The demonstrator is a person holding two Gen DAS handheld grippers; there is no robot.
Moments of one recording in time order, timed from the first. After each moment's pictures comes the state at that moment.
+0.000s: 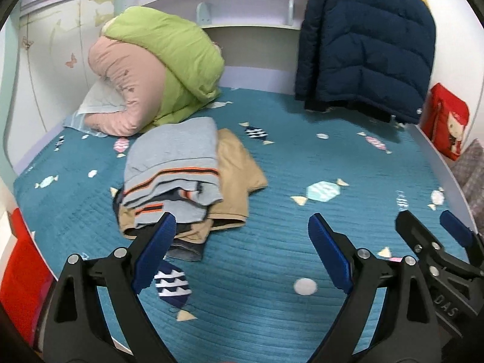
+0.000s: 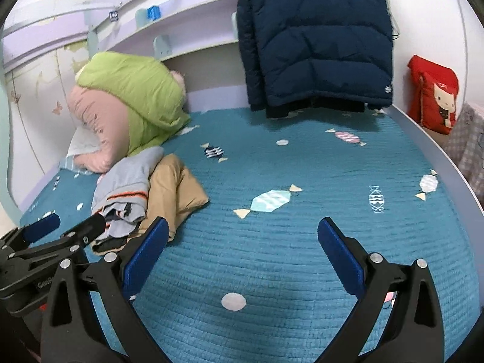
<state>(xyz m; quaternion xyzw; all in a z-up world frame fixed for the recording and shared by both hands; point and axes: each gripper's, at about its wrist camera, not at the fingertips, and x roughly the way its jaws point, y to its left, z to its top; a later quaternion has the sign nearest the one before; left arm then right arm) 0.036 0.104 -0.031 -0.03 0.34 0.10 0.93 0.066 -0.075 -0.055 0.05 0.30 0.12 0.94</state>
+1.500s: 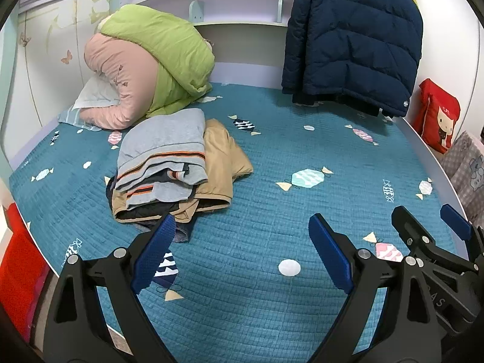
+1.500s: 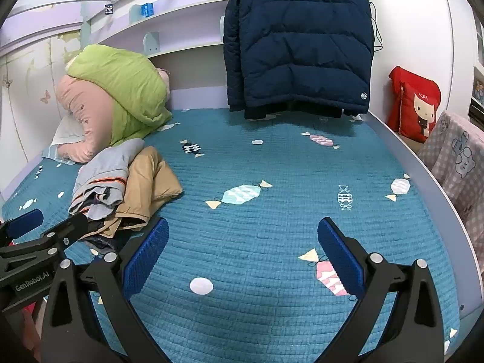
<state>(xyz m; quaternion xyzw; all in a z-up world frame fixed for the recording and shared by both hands) 0.006 0.082 -0.037 -0.04 0.34 0.09 0.93 0.041 -0.096 -0.059 0.01 0.30 0.08 0.95</state>
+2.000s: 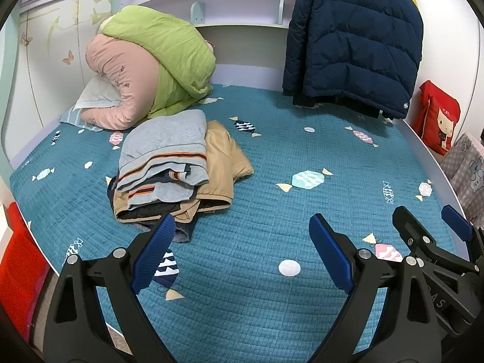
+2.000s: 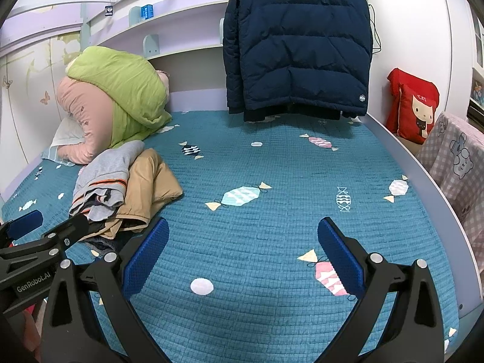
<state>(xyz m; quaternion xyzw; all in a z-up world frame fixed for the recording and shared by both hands) 0.006 0.083 -0.036 -0.04 0.34 0.08 0.94 0.038 -0.097 -0.056 0.01 0.30 0.08 0.95</state>
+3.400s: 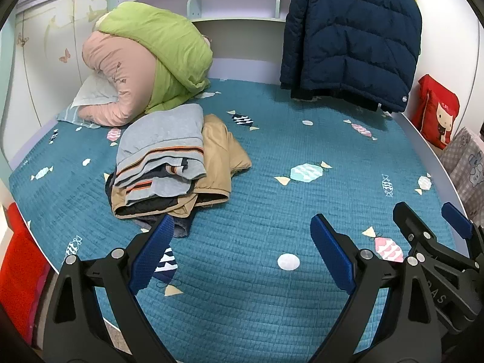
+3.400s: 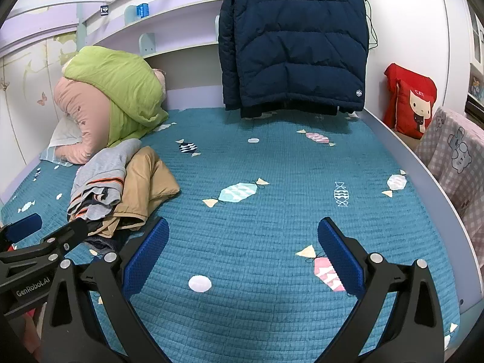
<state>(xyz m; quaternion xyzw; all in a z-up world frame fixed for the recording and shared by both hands) 0.005 0.087 -0.041 -0.03 0.36 0.07 0.93 0.035 -0.096 -0.061 0.01 0.30 0.07 0.95</state>
